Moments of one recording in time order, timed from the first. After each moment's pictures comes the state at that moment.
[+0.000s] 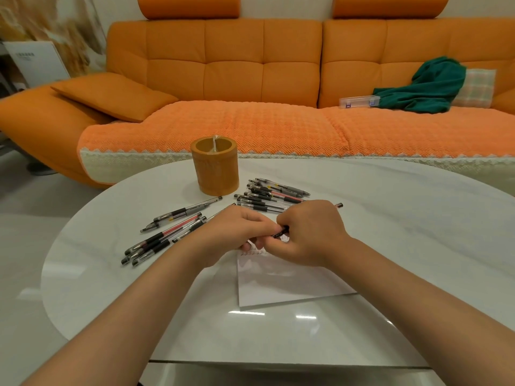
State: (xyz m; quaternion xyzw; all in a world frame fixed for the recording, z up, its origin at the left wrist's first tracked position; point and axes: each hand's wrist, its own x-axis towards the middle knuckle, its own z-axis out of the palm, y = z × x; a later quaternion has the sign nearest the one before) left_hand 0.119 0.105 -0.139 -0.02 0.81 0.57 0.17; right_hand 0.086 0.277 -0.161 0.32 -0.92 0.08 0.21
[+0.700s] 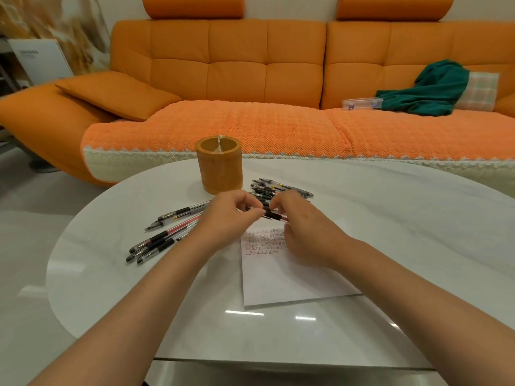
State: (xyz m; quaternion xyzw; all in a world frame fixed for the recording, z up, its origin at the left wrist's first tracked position) left_hand 0.105 0.094 -0.151 -0.05 0.87 0.48 -0.06; right_hand 0.075 0.279 -0.173 0.33 -0.91 0.24 0.04
